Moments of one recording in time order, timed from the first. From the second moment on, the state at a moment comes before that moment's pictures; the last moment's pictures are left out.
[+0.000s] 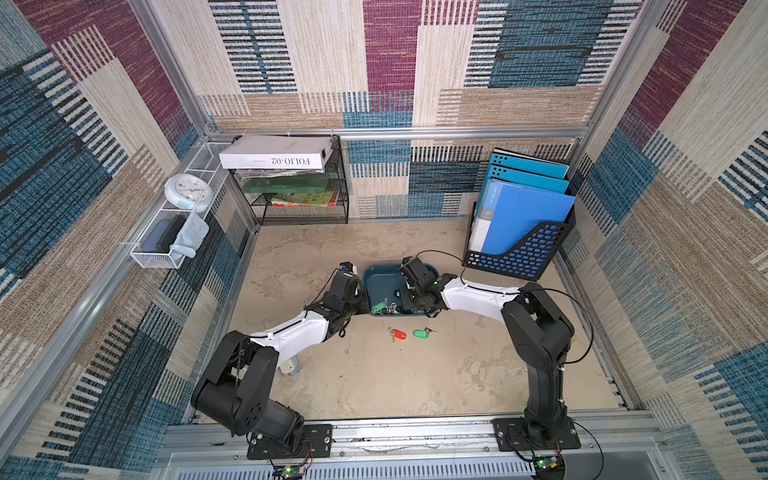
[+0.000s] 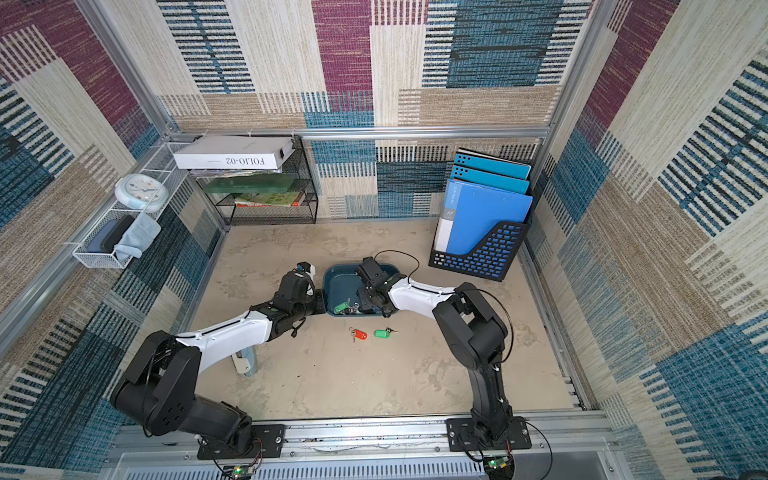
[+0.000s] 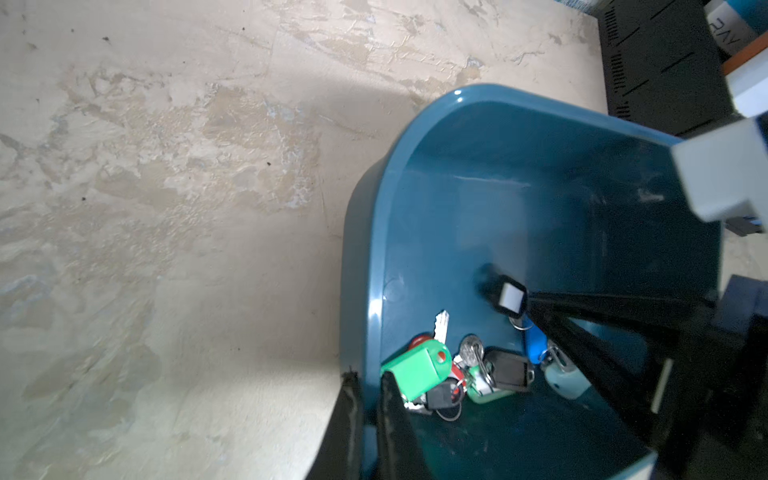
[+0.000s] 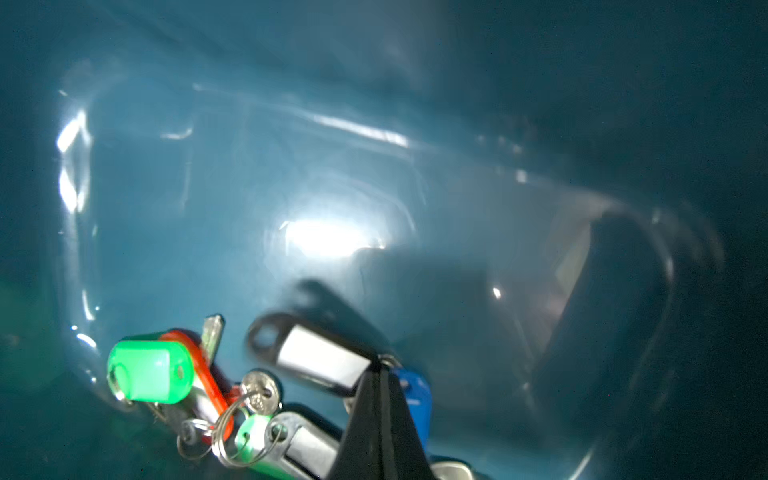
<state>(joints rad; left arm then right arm) -0.44 1.50 0.76 0.02 0.00 -0.48 0.74 1.96 1.32 -0.34 0.15 0.38</state>
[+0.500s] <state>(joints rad) -0.44 1.54 0.83 -0.05 -0.03 -0.48 0.74 1.79 1.27 -0.34 0.14 0.30</state>
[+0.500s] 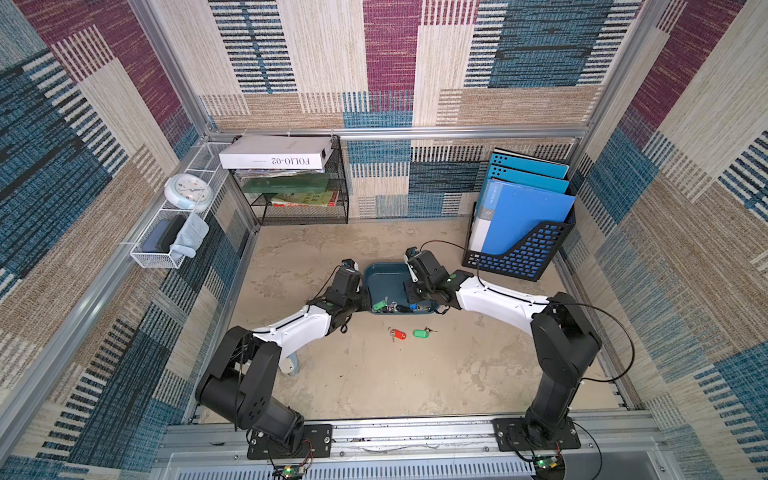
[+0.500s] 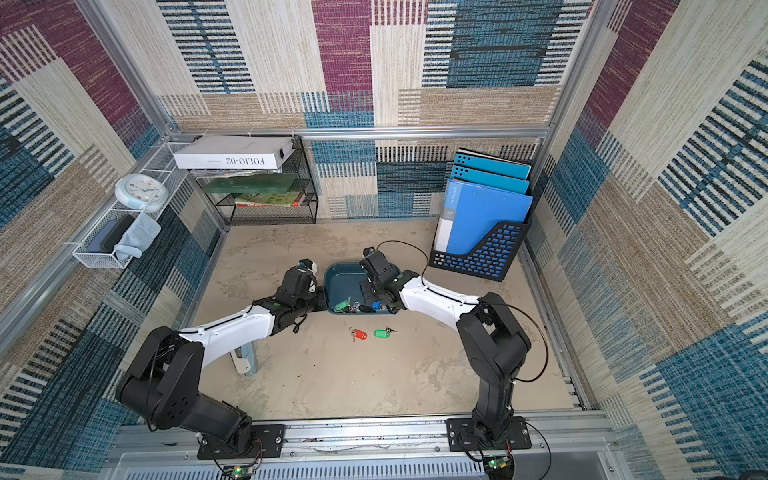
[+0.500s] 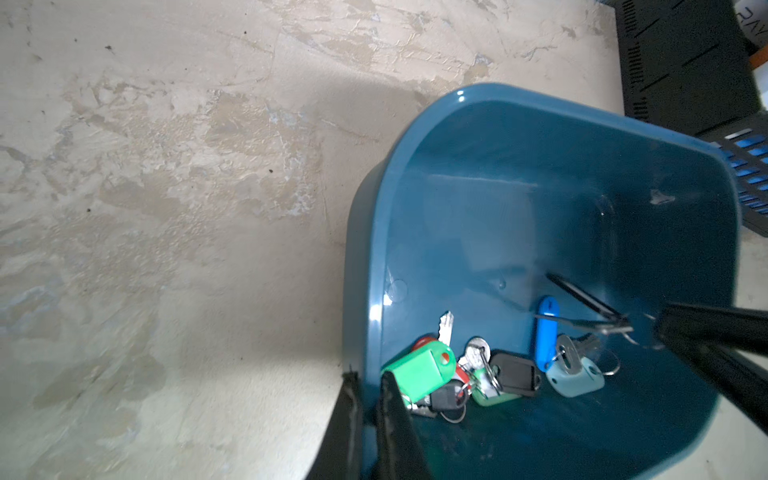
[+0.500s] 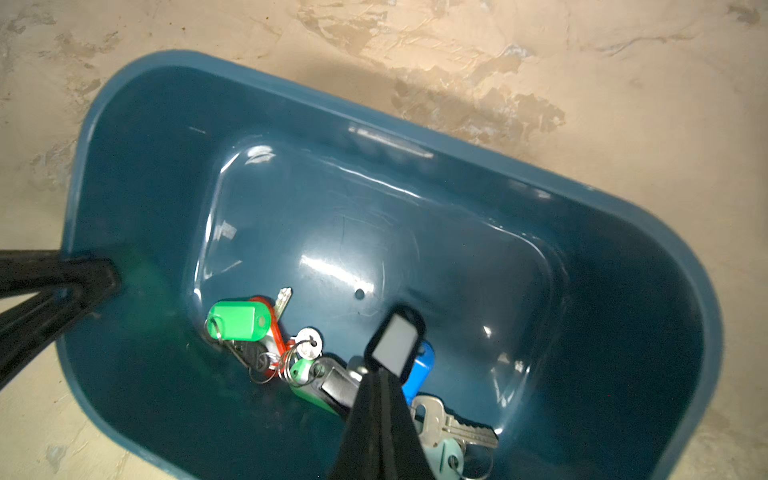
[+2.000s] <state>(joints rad) -0.39 1.70 1.06 -0.37 0.02 -0.59 1.00 1.73 0.86 0.30 -0.18 0.28</state>
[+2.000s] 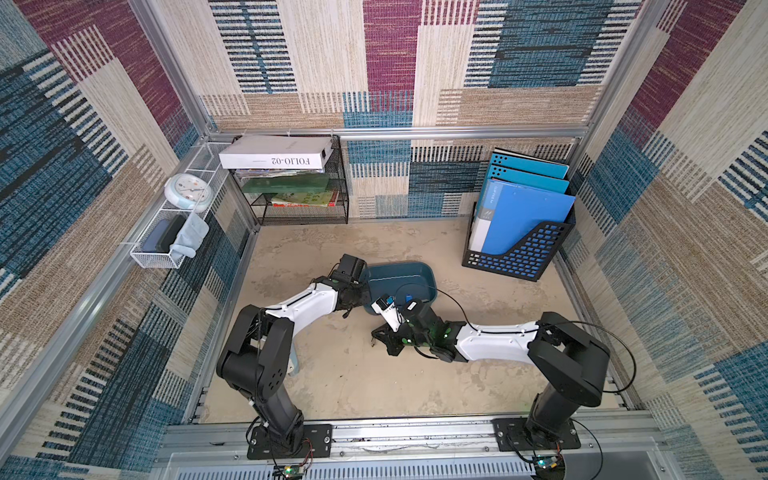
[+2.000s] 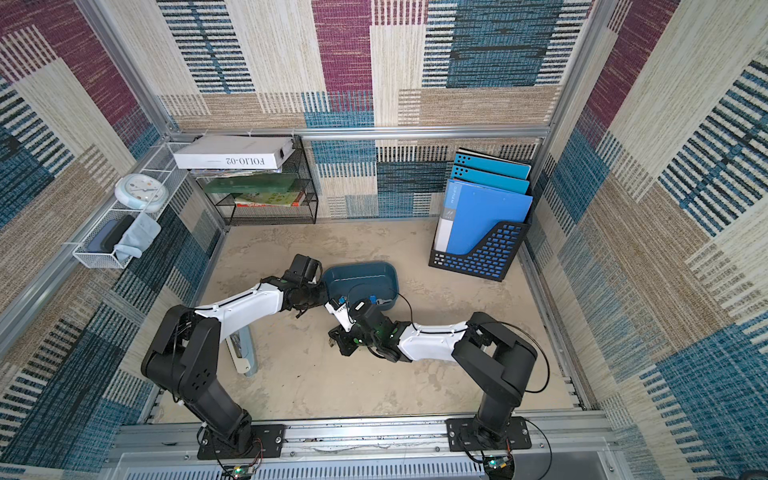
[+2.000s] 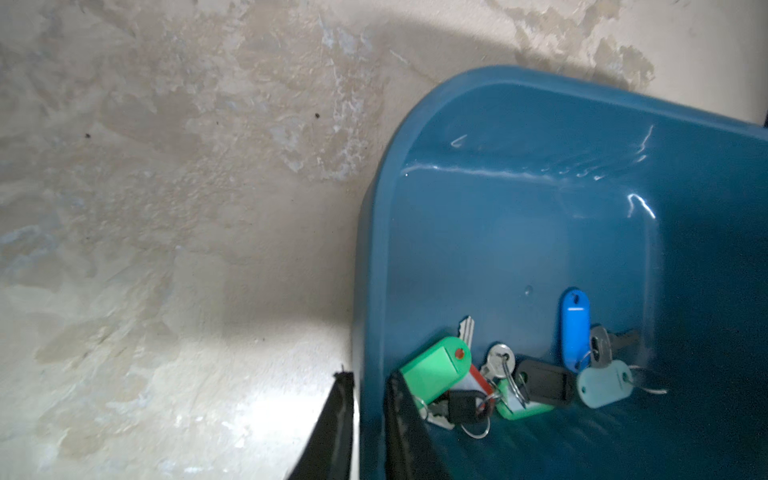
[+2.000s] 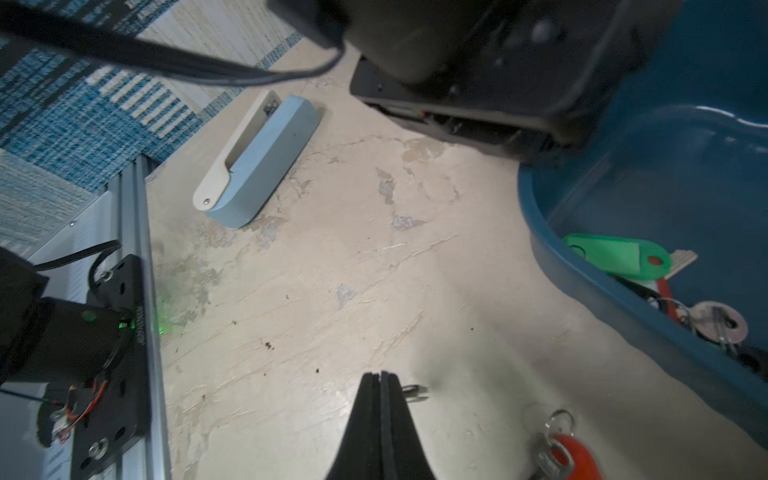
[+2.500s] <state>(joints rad) -0.38 1.67 1.06 -0.39 0.02 -0.57 1.00 1.85 0.90 0.31 -0.10 0.28</state>
